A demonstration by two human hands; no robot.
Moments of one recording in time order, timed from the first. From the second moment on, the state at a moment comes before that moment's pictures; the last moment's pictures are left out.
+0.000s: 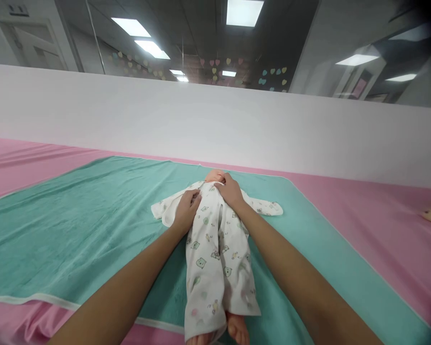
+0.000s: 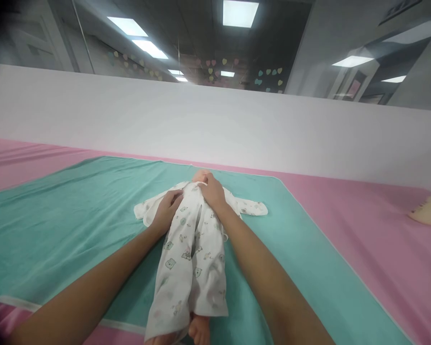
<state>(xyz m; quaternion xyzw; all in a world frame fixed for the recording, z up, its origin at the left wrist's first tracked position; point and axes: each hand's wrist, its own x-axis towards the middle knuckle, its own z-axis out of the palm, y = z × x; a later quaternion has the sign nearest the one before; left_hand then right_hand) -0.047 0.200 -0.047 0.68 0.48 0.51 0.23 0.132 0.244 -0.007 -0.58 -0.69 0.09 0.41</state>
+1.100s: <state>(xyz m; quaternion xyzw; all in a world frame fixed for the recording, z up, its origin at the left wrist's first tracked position) -0.043 0.228 -0.046 0.58 0.51 0.53 0.35 0.166 0.248 -0.032 -0.49 -0.56 0.37 0.55</state>
